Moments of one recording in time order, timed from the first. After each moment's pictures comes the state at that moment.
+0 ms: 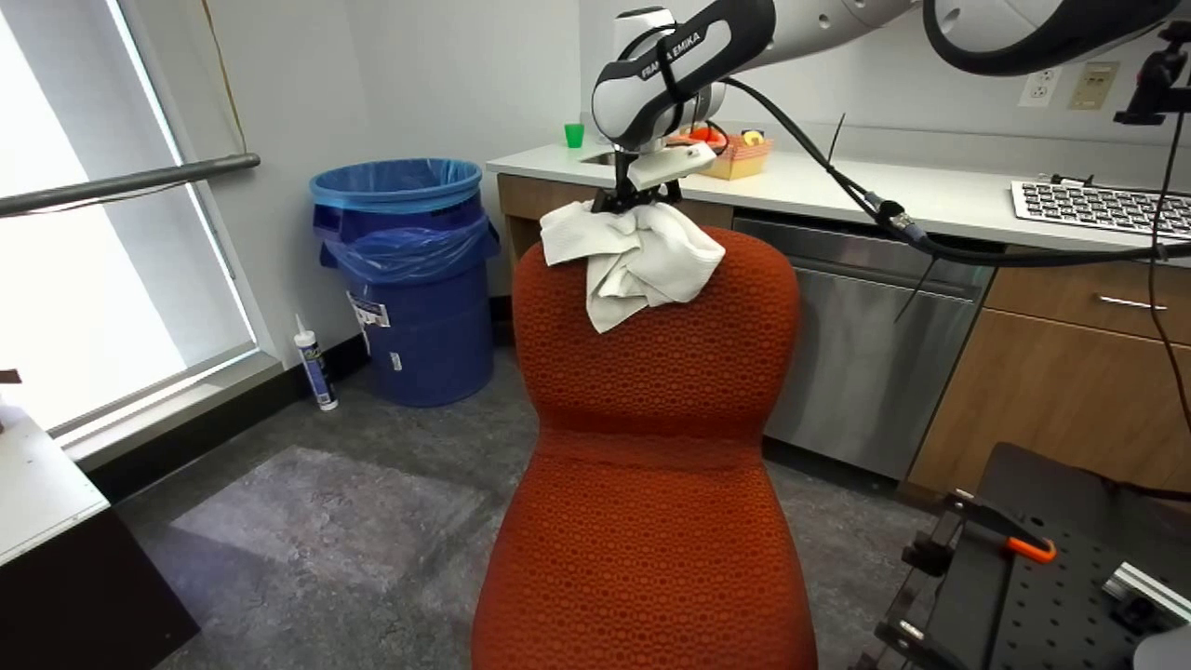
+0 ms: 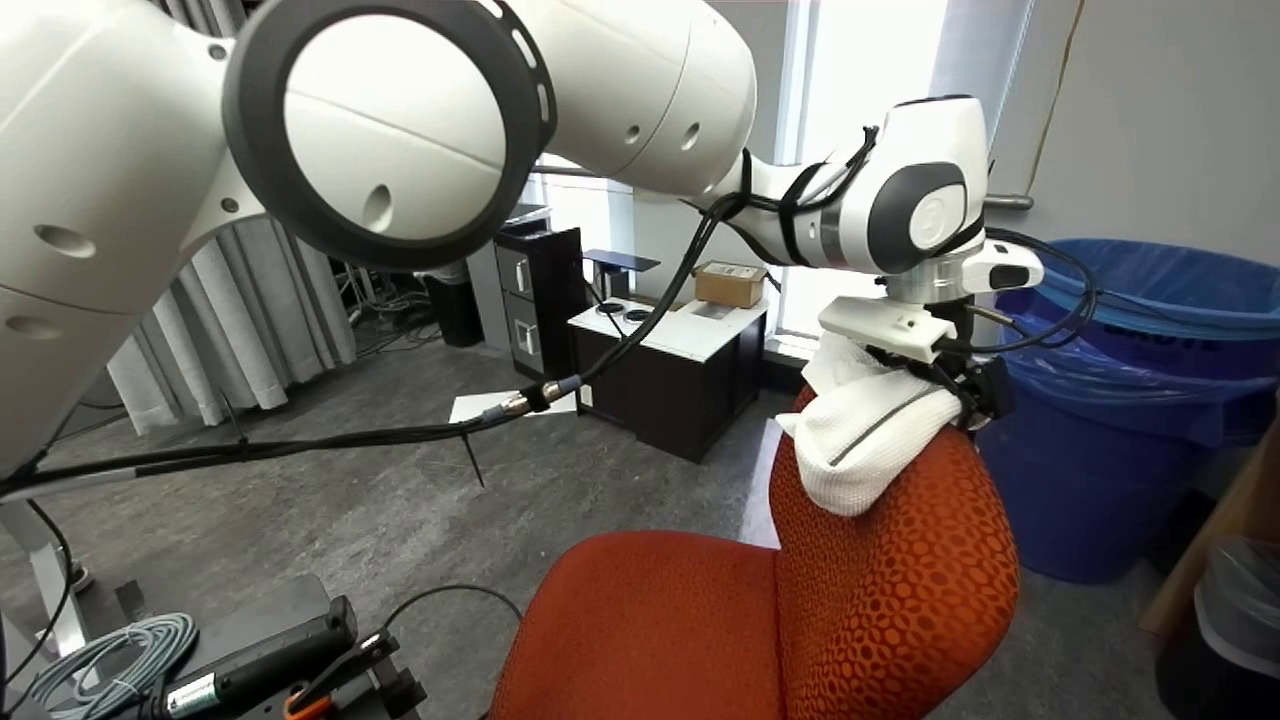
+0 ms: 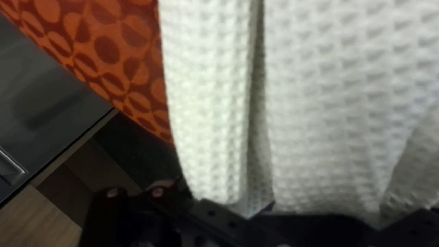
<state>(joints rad) -0.14 0.85 -0.13 -1.17 -0.08 2.19 0.14</state>
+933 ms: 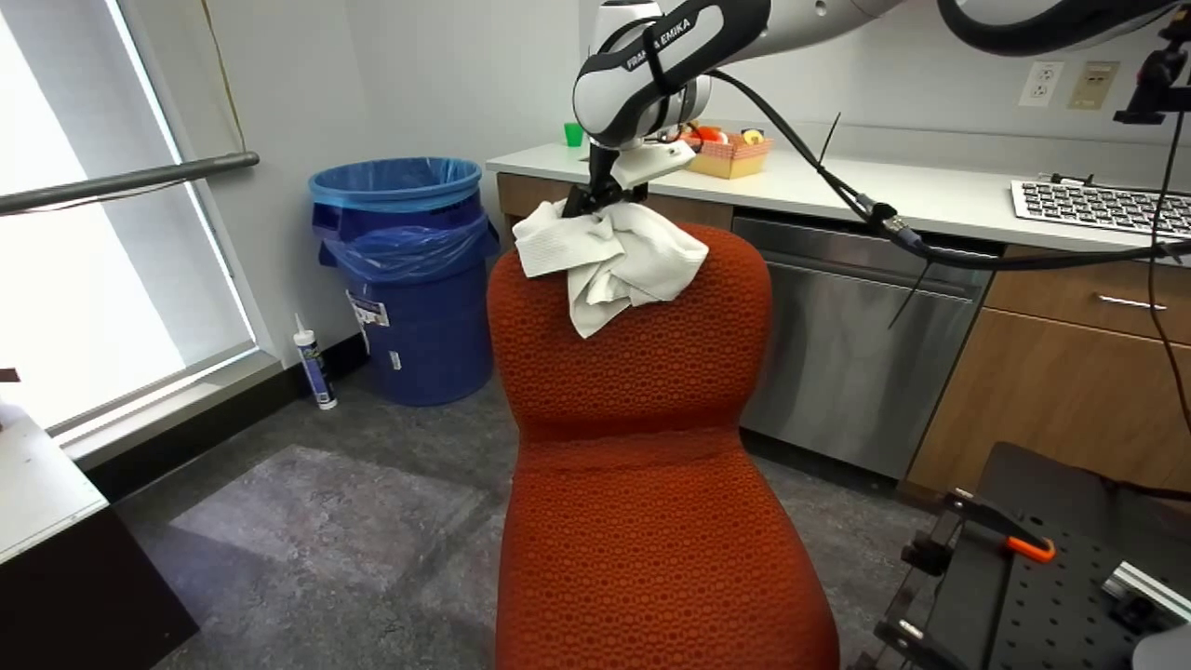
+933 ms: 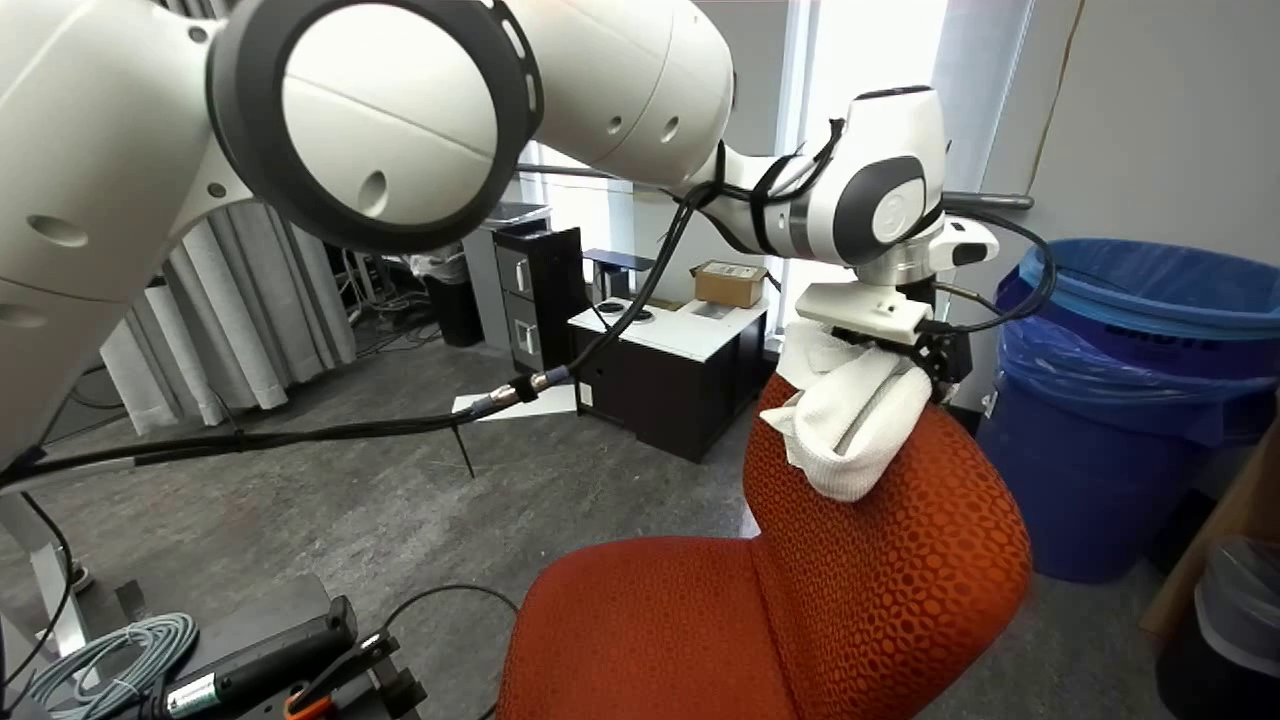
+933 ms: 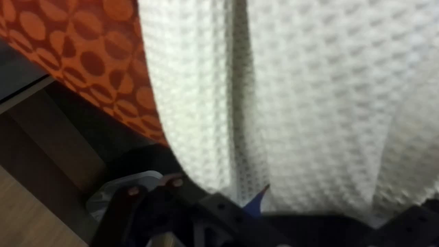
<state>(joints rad) -0.12 0.81 -0.07 -1.21 -0.07 2.29 0.01</state>
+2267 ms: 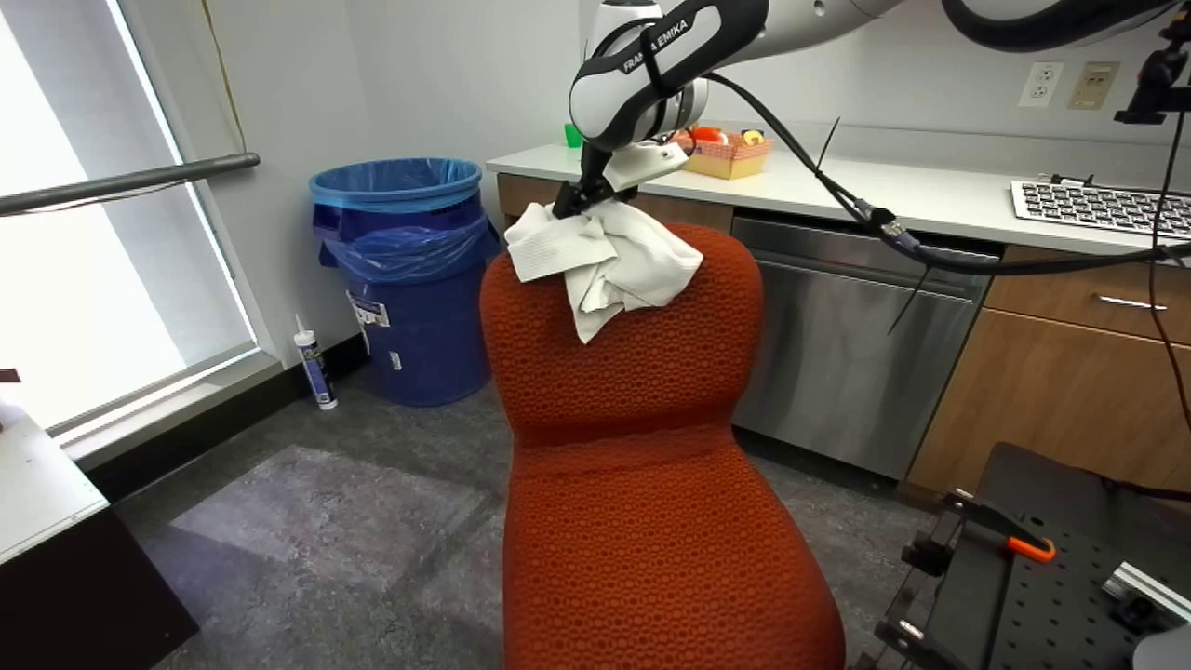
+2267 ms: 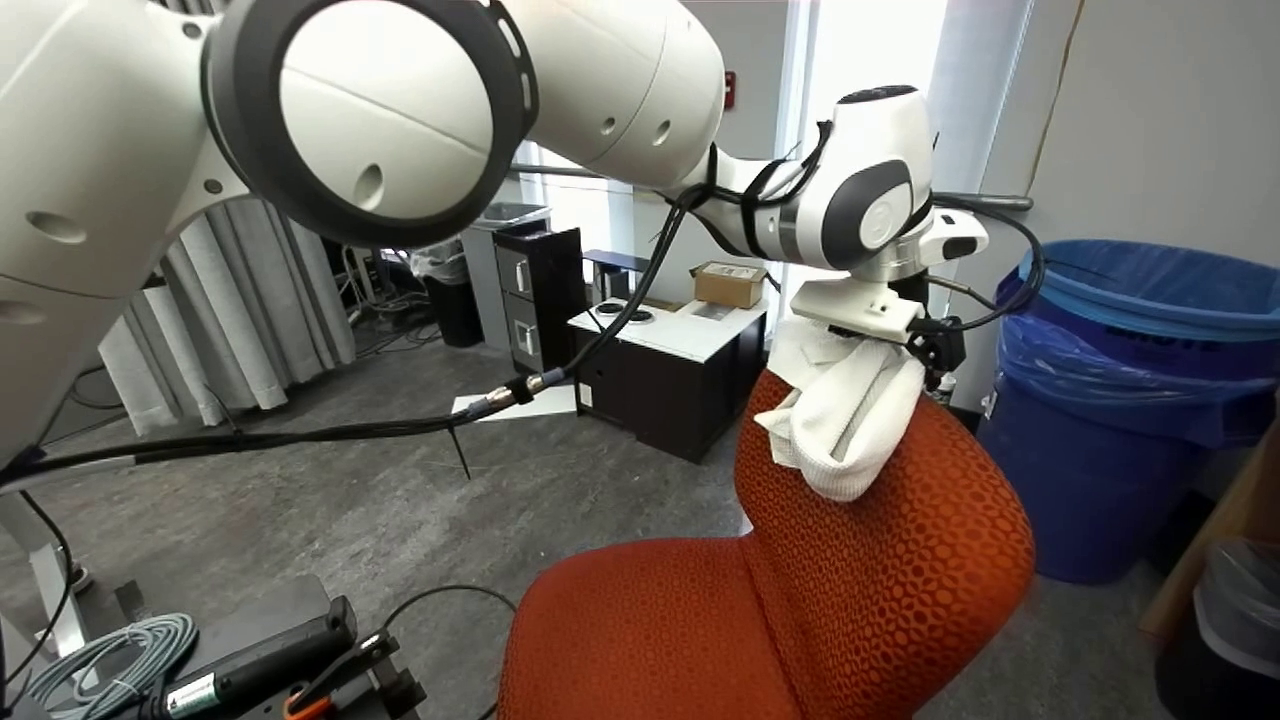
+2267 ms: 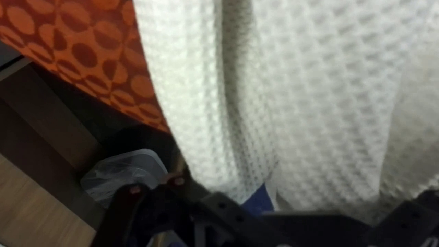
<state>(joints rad) -0.12 0.81 -0.07 -1.24 -0.05 2.39 0.00</state>
